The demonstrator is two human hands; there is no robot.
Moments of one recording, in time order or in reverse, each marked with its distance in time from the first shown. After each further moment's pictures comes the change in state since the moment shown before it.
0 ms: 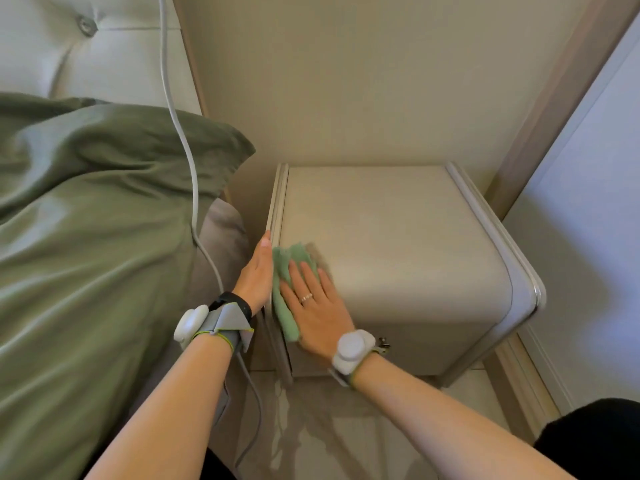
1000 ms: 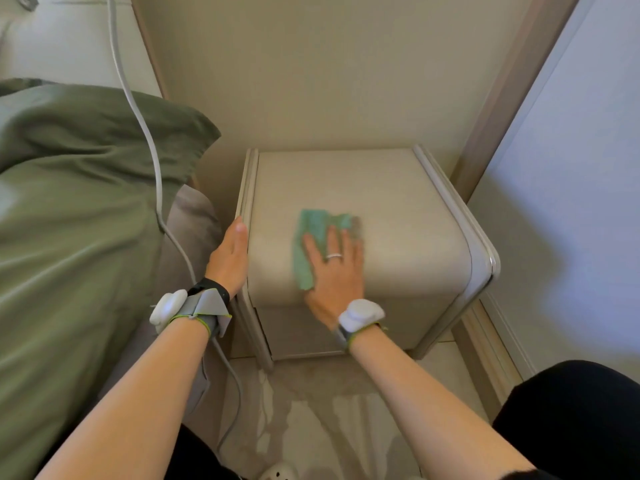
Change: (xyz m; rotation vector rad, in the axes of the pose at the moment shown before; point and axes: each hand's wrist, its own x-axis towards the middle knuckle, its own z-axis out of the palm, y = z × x) left_hand -0.018 0.014 0.011 0.166 0.108 -0.017; right_hand -0.024 0.045 -0.006 -0.037 0.126 0.456
